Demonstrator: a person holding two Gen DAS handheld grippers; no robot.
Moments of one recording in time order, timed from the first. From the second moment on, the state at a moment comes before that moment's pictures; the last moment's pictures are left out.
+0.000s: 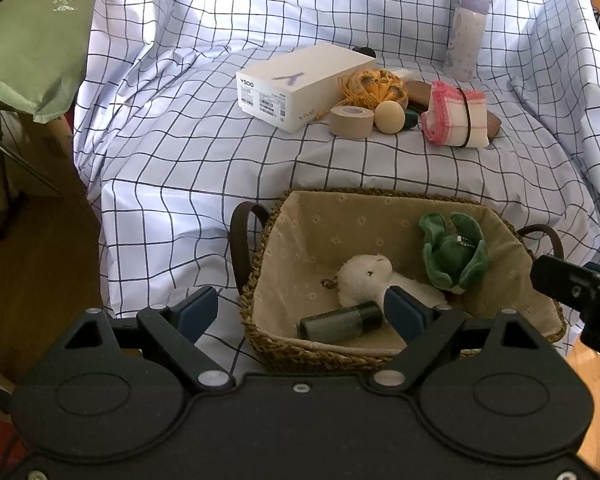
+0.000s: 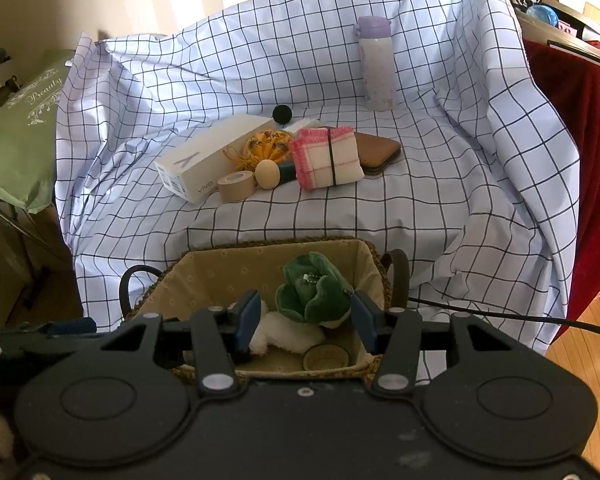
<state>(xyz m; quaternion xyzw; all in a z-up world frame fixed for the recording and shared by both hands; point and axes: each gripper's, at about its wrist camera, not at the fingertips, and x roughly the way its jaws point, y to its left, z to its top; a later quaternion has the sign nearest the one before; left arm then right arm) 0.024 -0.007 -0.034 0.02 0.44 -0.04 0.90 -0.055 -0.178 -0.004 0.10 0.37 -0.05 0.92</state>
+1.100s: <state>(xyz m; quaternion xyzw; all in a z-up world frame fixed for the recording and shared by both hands) 0.030 -0.013 -0.028 0.06 0.41 -0.02 0.91 -0.040 -0.187 -0.018 0.10 0.40 -0.06 0.91</state>
